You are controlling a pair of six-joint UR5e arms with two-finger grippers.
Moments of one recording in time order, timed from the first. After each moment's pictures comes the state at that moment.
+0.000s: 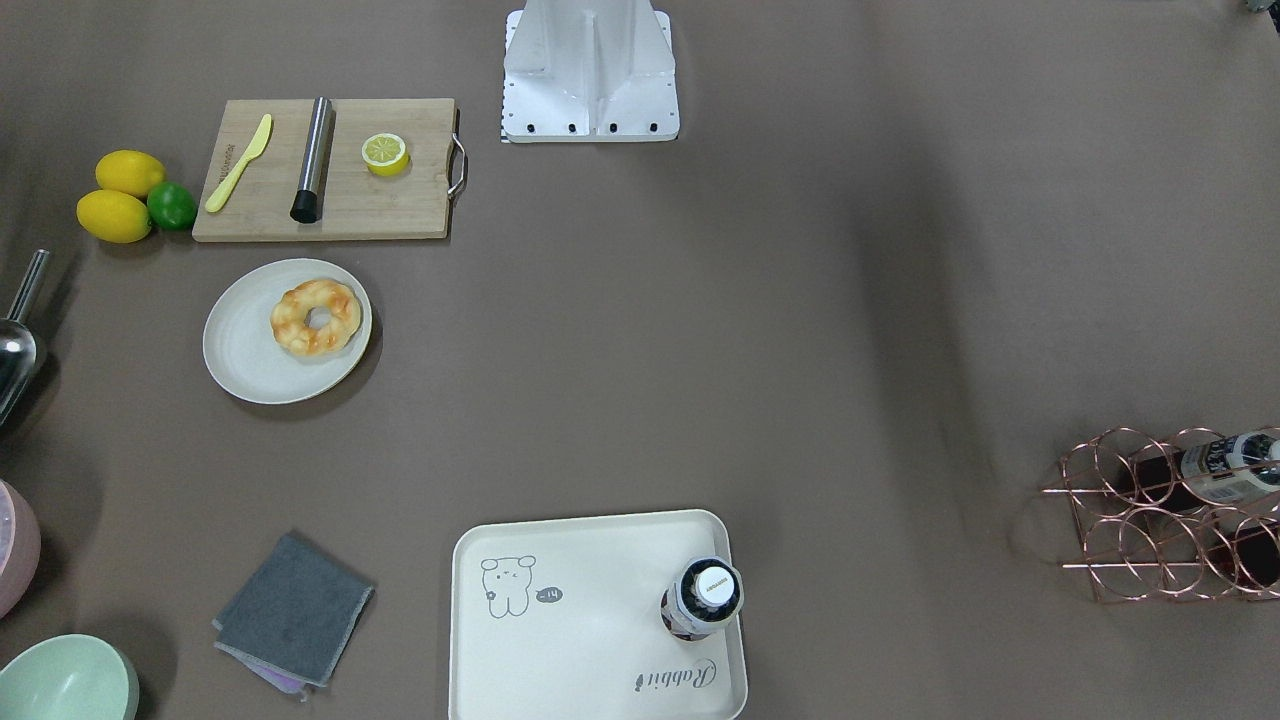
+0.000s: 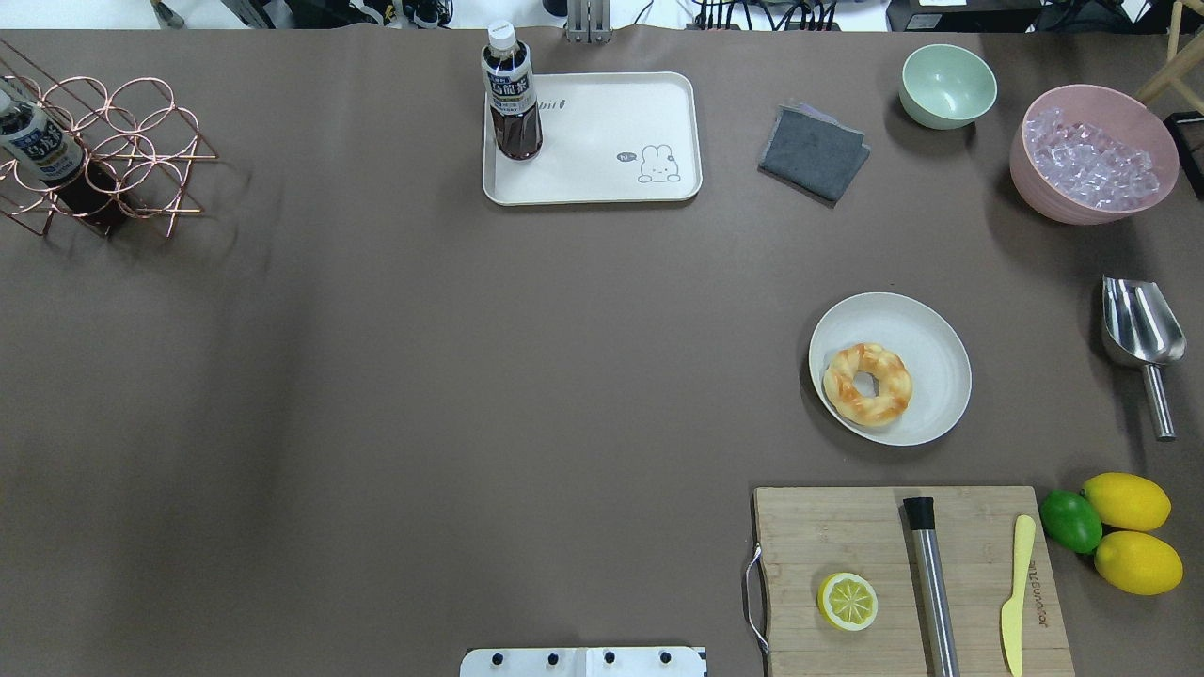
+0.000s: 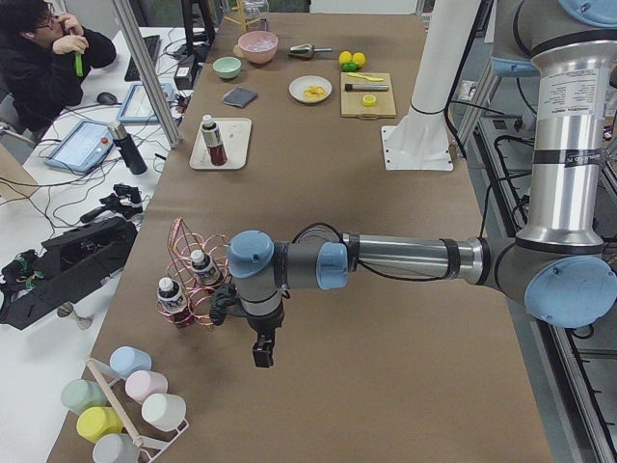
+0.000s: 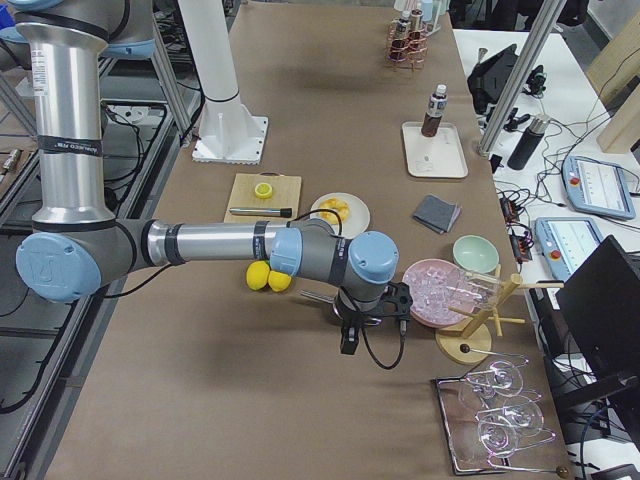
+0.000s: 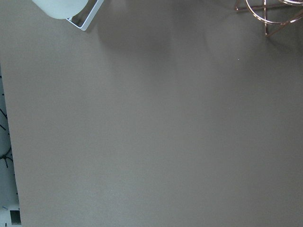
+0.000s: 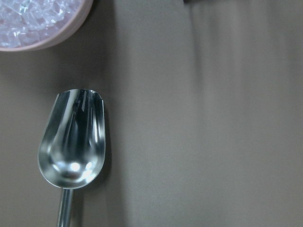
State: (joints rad) left arm -1.58 -1.55 -1.63 -1.48 -2.19 0.12; right arm 1.62 -1.59 1.67 -1.79 2.34 -0.08
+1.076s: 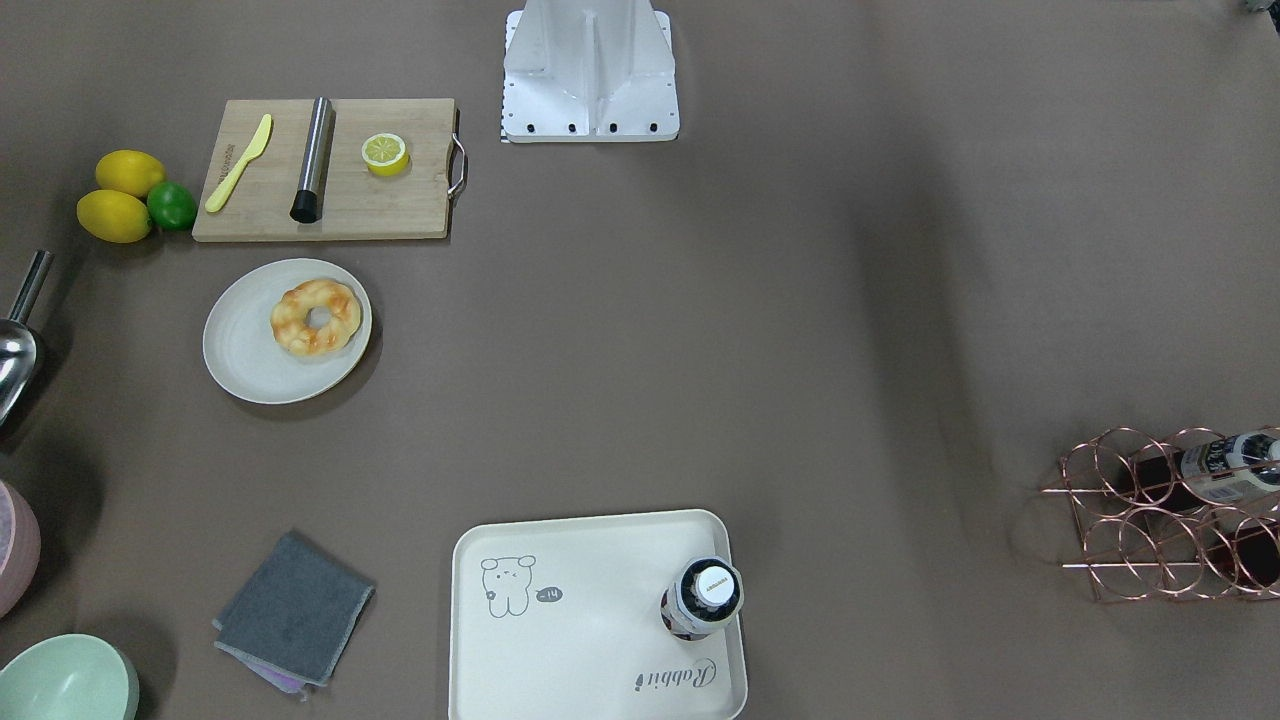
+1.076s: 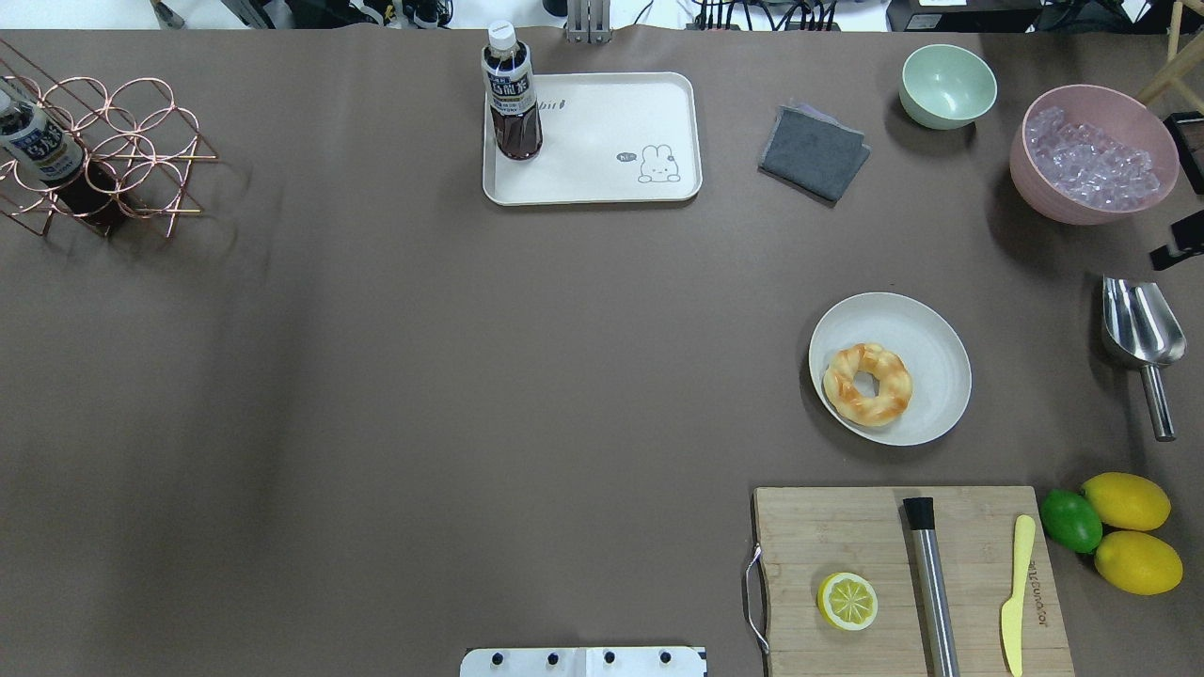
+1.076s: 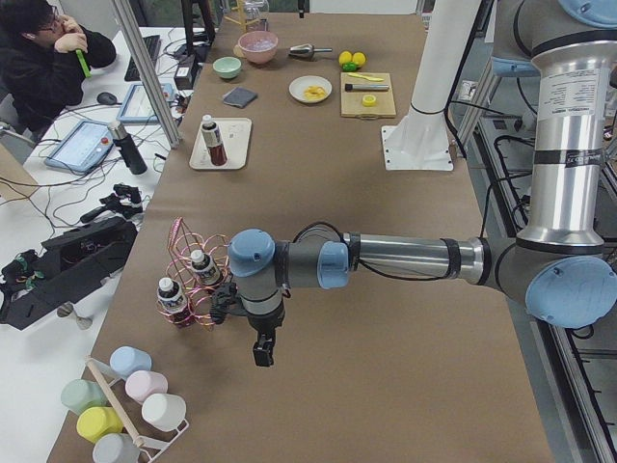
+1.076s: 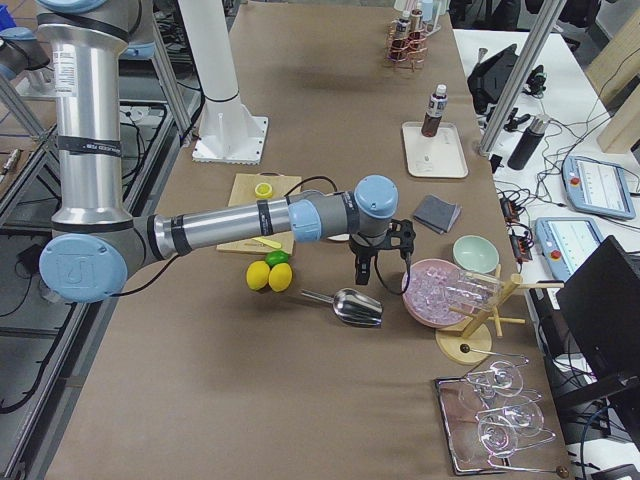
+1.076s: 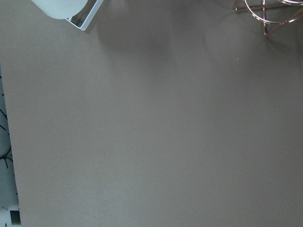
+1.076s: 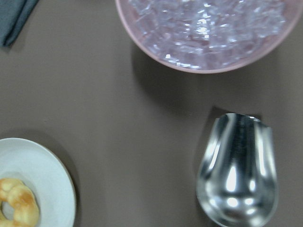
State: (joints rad) left arm -1.58 -1.55 -1.64 -1.48 -2.19 0.12; right arm 1.35 -1.59 1.80 -1.49 2.45 0.38
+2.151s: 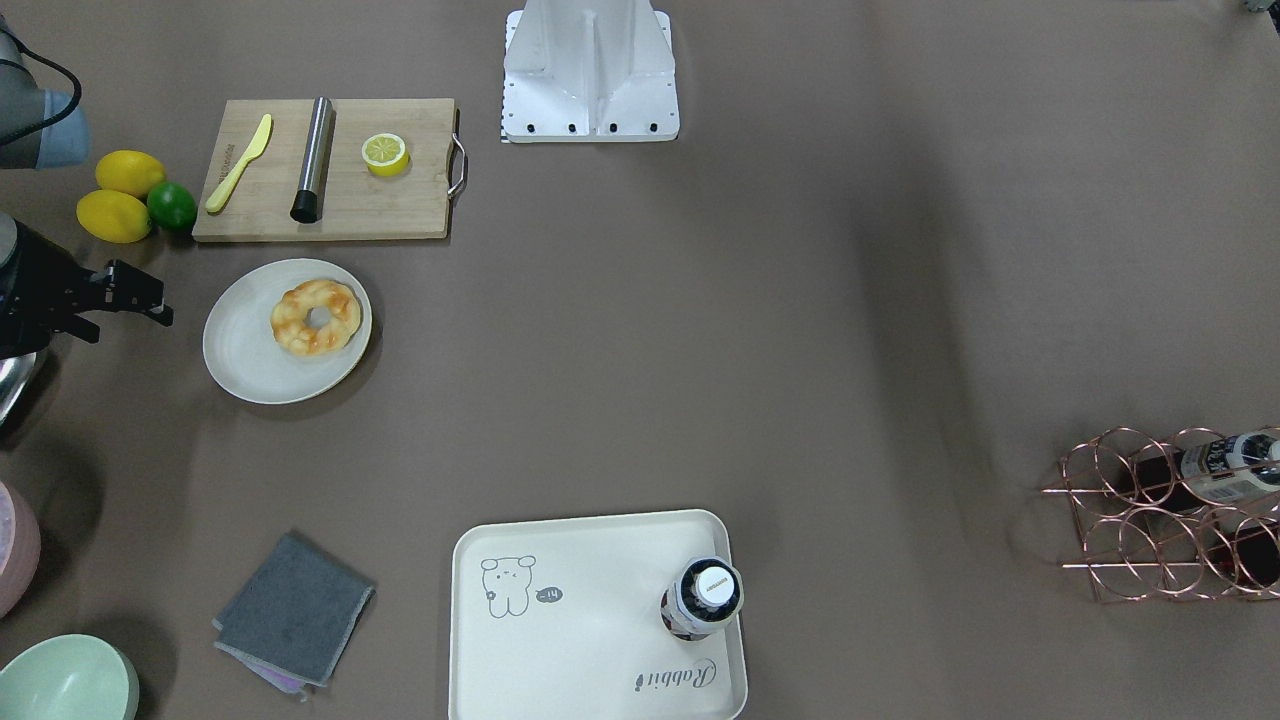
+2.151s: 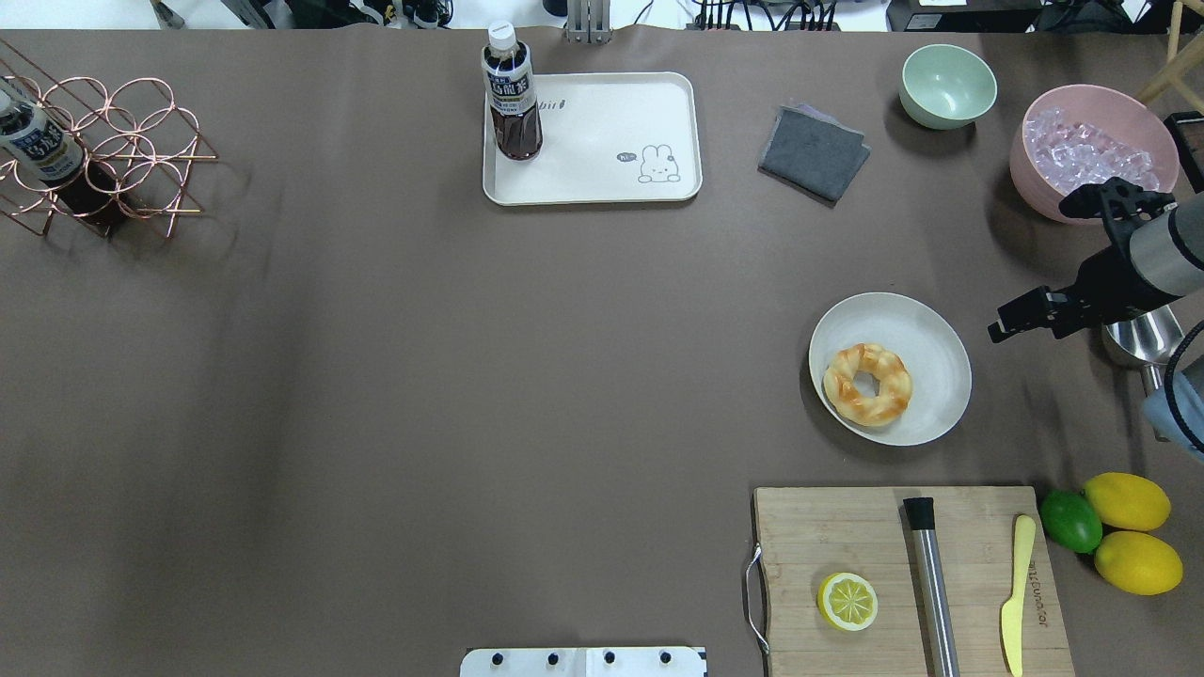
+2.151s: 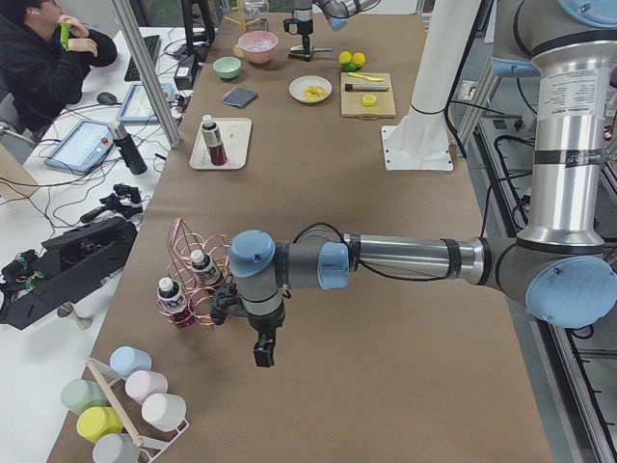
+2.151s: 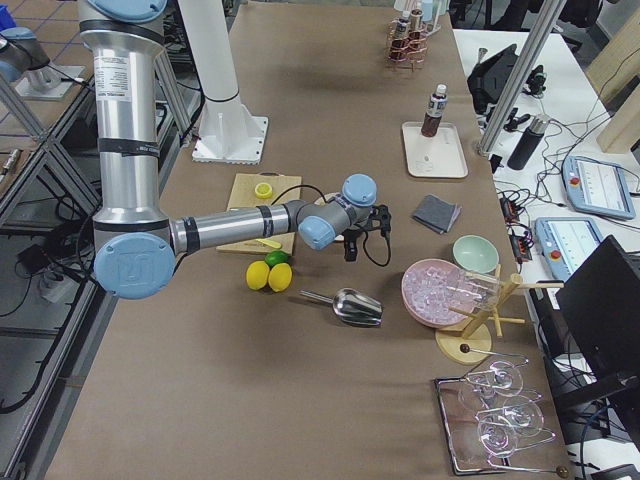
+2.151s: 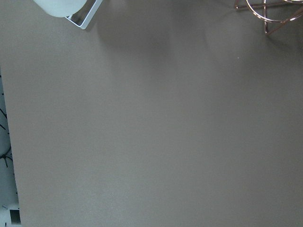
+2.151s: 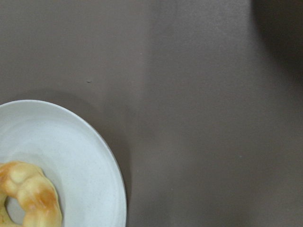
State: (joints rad) left arm -1.58 -1.55 -1.64 -1.48 -2.19 0.12; right arm 1.02 -1.57 1.68 -1.07 2.36 0.68
